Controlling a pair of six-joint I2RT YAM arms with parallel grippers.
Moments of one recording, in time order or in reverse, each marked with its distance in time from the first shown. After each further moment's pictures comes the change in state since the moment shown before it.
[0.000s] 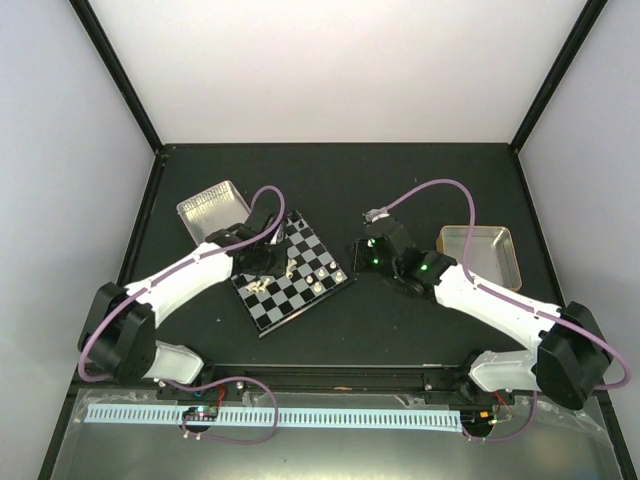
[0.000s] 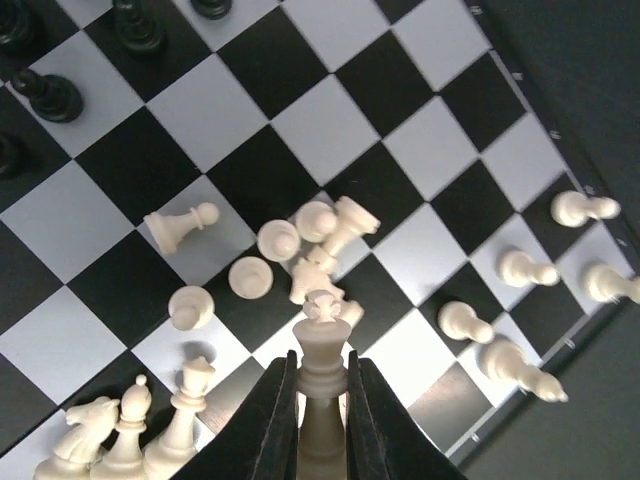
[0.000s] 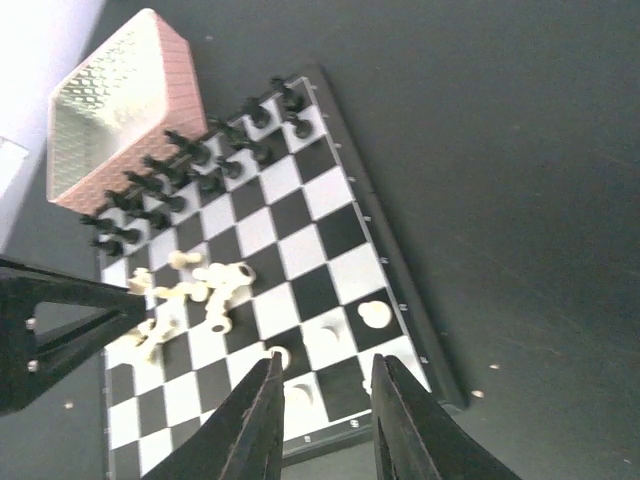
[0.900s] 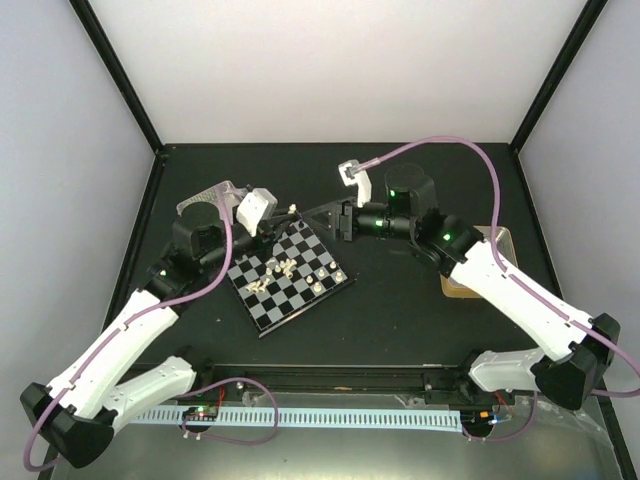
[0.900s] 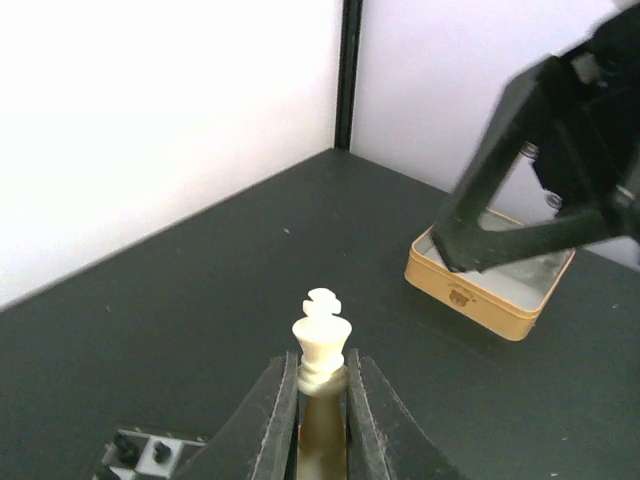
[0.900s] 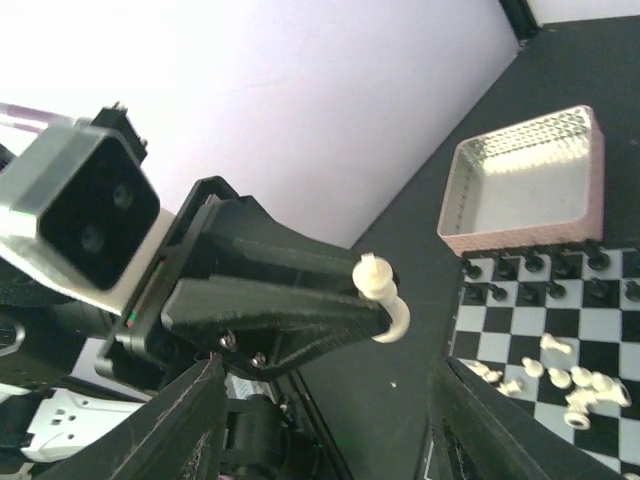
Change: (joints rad) left arm -0.002 -0.503 0.002 0.398 0.315 0.501; right arm -0.027 -0.019 0.402 -0.014 -0.585 -0.080
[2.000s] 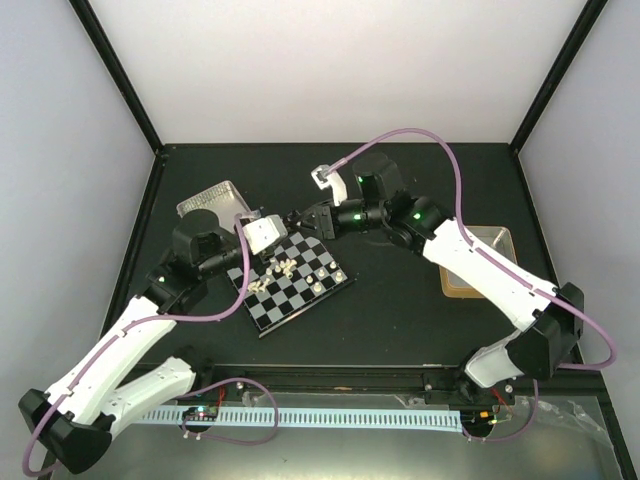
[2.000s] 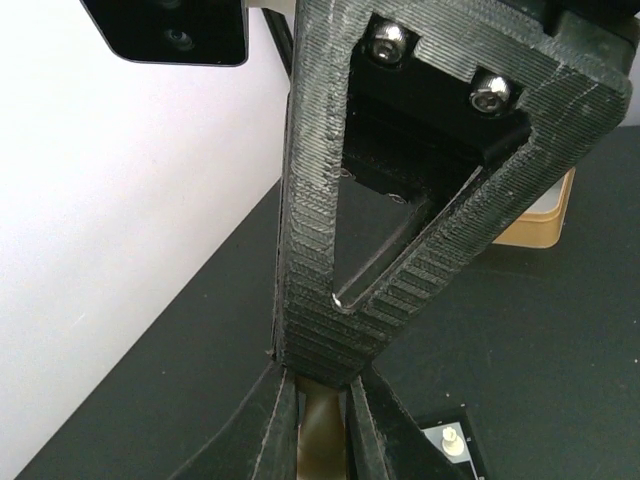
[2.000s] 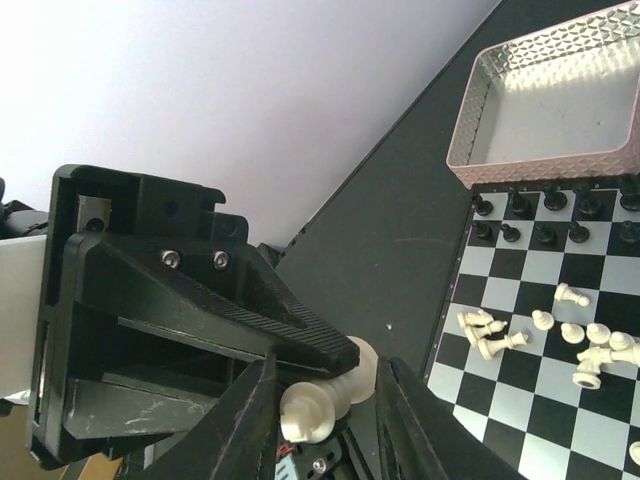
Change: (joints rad) left arm -0.007 -0.054 -0.047 -0.014 0.092 0.460; right arm 0.003 0.205 0.171 -0.149 -0.138 -0.097
